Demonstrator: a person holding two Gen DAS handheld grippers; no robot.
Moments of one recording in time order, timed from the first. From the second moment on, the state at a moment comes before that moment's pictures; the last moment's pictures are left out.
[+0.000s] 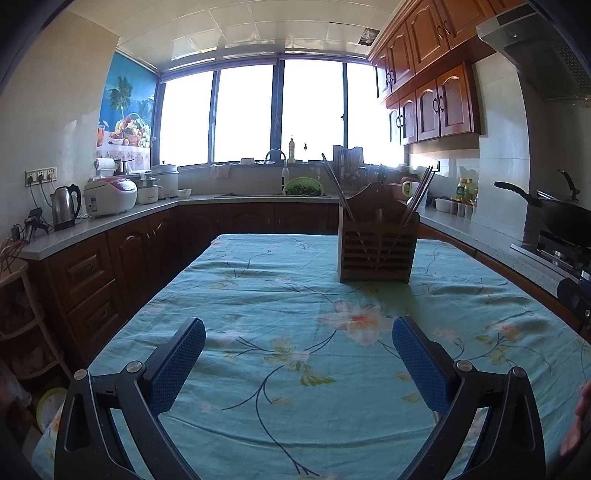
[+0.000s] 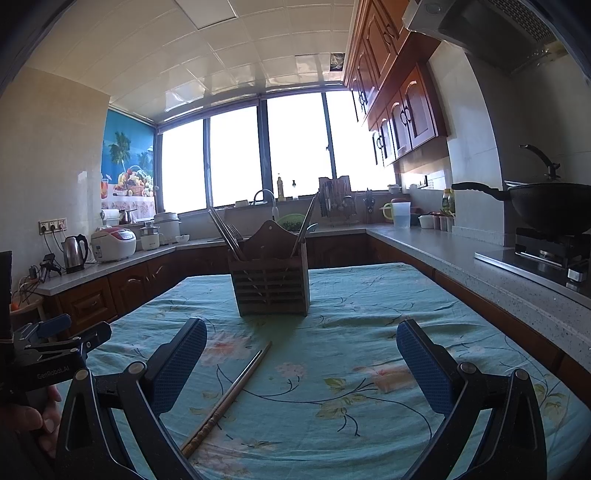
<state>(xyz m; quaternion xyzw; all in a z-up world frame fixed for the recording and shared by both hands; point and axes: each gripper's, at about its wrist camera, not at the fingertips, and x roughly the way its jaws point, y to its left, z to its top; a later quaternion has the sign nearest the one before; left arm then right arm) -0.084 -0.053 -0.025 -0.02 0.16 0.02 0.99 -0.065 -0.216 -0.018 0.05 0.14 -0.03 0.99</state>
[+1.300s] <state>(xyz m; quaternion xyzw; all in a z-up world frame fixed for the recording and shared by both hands) -0.089 -0.061 -0.025 0.00 0.16 0.02 0.99 -0.065 -0.217 -0.017 0.05 0.14 -0.03 0.99</state>
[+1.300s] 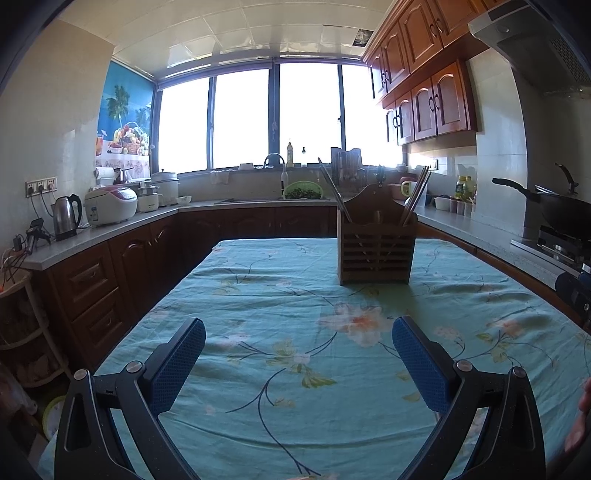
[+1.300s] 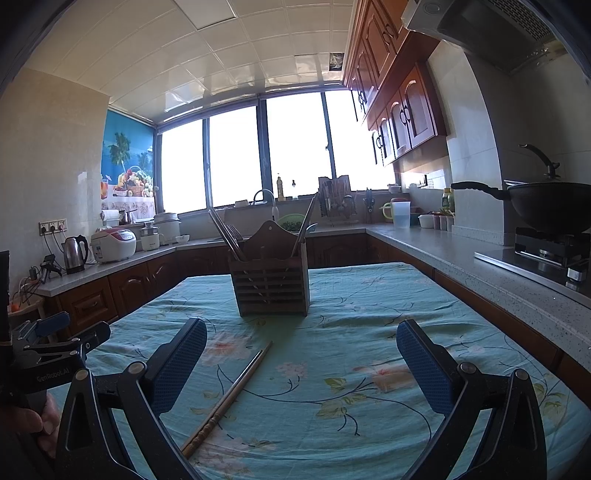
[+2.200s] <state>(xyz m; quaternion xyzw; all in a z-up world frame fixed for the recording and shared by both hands) -0.081 -0.071 -0.022 0.00 0.18 0.02 0.98 -0.053 -0.218 -0.013 0.07 0.16 -0.03 0.98</state>
